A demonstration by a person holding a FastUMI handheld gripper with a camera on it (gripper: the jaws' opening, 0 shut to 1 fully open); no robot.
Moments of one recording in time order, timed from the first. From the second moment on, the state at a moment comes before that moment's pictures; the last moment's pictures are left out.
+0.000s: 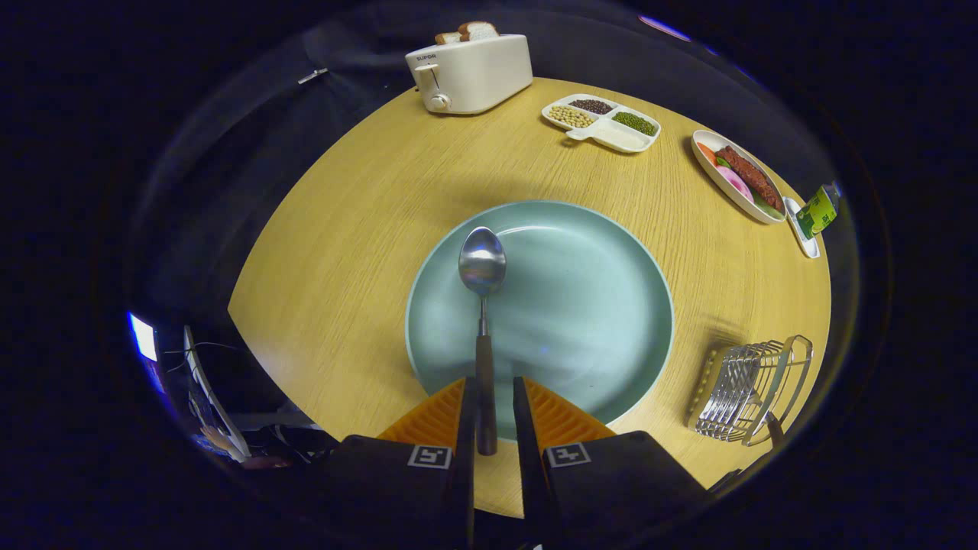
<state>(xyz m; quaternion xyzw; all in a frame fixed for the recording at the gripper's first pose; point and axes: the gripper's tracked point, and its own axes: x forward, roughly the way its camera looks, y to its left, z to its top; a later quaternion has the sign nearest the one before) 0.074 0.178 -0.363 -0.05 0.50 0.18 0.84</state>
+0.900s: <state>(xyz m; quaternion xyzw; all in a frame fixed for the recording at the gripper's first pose) 0.084 0.173 -0.349 -0.03 0.51 0.19 0.84</state>
